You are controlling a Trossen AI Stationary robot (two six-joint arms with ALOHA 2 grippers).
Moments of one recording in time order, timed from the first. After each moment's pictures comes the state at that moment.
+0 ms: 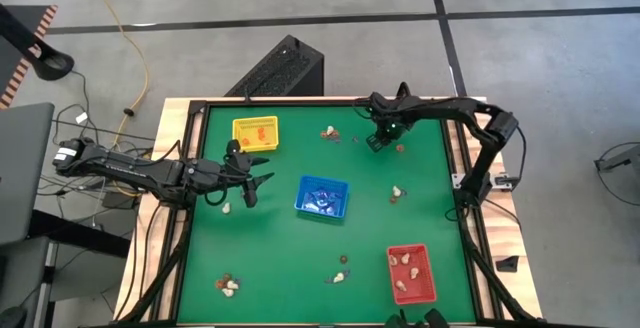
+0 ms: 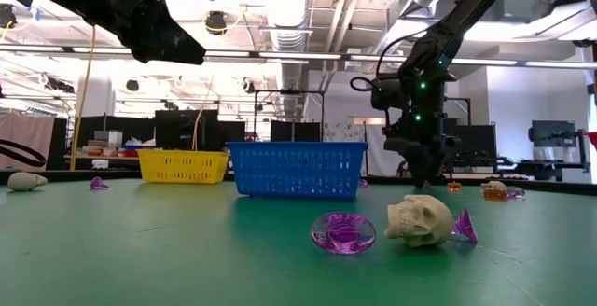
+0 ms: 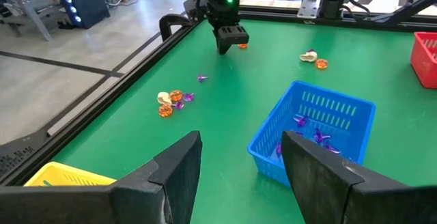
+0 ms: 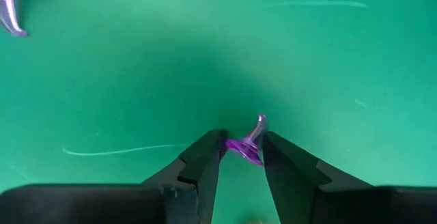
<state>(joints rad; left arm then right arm) -0.13 0.81 0.44 0.08 -0.53 -0.10 -0.70 1.75 1.02 -0.64 0.14 0.24</state>
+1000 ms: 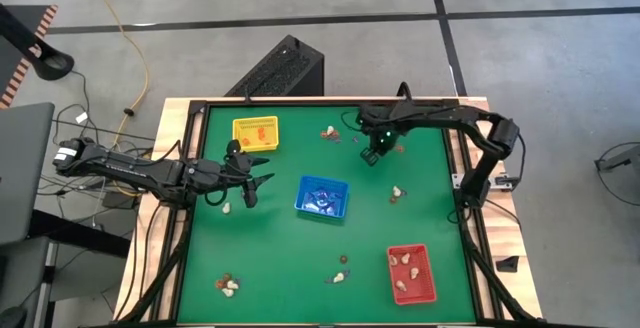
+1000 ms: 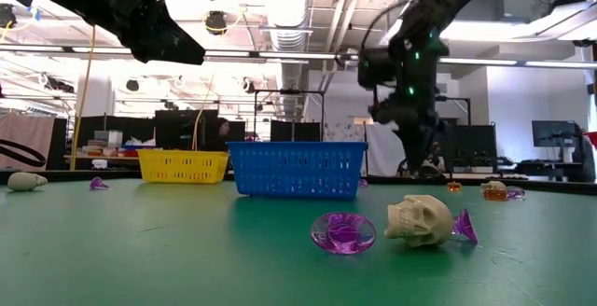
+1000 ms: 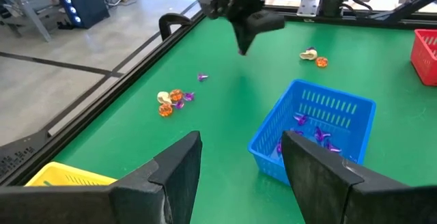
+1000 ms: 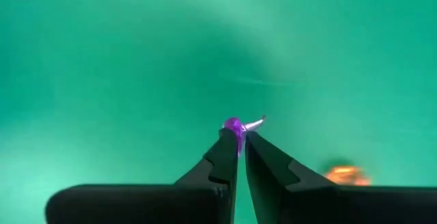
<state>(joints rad) -0.13 0.81 0.44 0.08 -0.53 -0.09 -0.50 1.68 1.12 -0.83 -0.02 0.26</state>
